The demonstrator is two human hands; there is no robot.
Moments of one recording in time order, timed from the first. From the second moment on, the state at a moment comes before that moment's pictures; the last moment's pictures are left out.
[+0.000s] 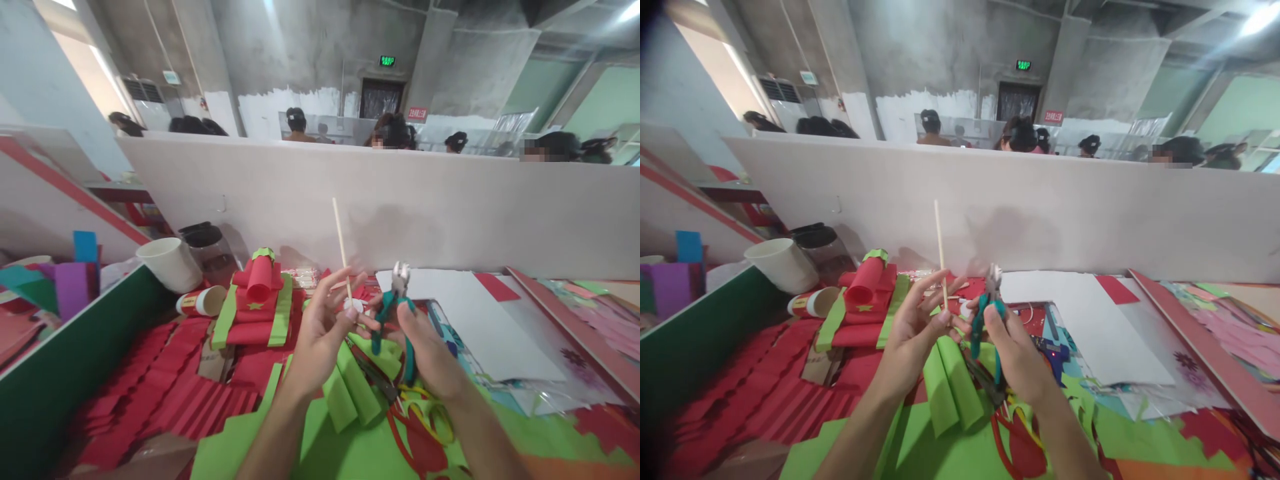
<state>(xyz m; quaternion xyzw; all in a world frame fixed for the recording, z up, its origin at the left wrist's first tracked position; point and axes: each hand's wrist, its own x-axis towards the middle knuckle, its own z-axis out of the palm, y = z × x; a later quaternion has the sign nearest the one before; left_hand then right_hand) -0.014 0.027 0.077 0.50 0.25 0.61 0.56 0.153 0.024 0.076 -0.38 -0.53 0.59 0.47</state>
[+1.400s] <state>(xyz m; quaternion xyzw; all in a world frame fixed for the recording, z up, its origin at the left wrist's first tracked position) -0.055 0.039 0.059 0.58 0.21 0.37 0.69 0.193 0.029 0.075 -0.47 -0.69 0.49 0.23</state>
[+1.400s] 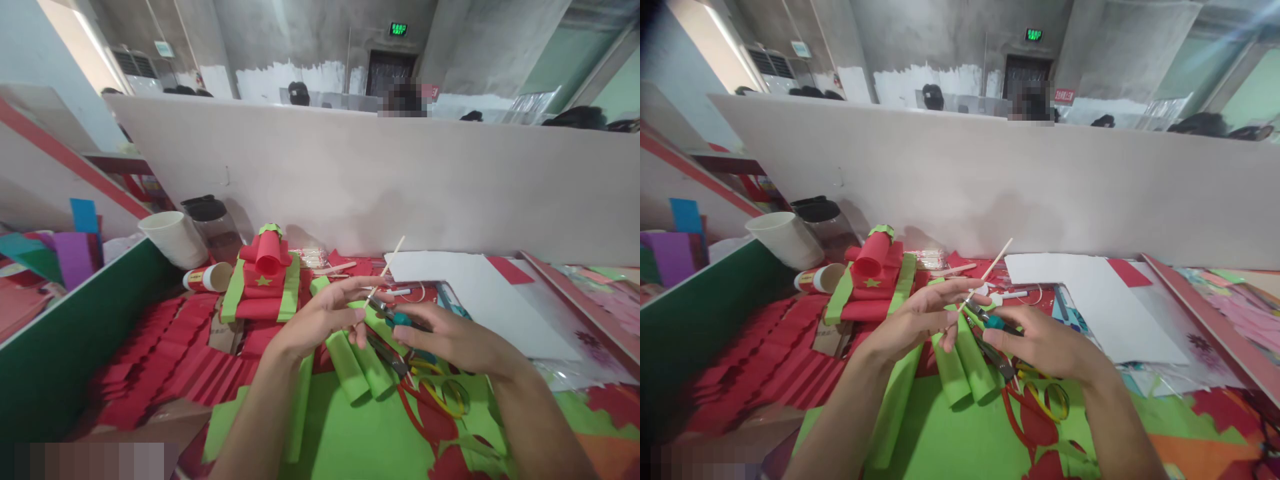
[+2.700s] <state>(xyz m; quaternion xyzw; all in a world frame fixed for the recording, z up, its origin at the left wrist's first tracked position) -0.053 0.042 0.056 0.55 0.19 0.37 0.72 0.184 0.030 0.090 -0.45 -0.77 0.43 0.13</state>
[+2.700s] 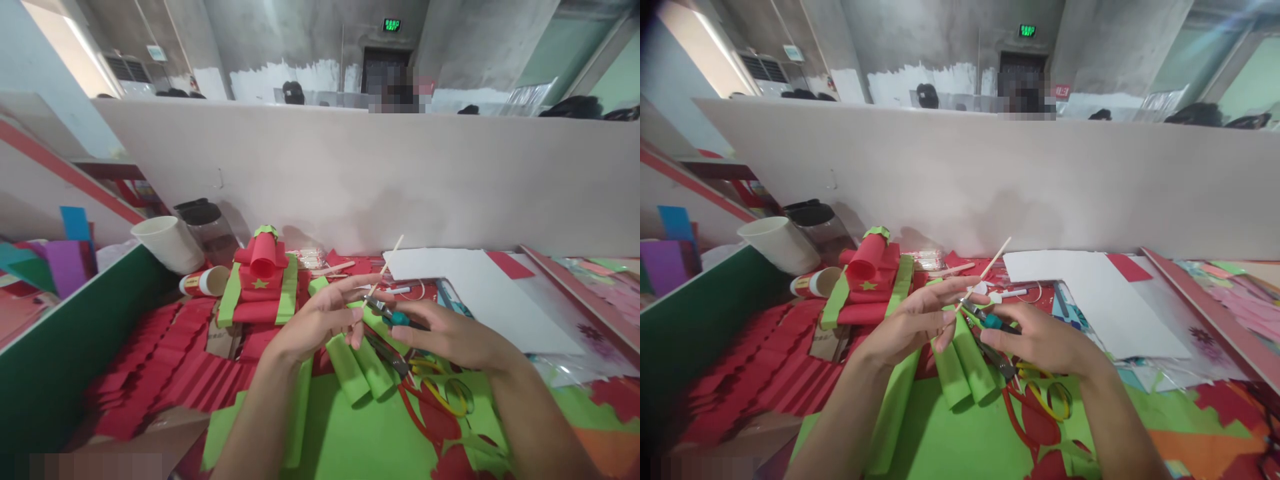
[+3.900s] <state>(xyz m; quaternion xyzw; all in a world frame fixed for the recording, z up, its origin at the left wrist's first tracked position) -0.069 0.037 0.063 0.67 0.25 0.33 0.62 0.167 0.029 0.073 -0.44 -0.81 0.35 0.17</state>
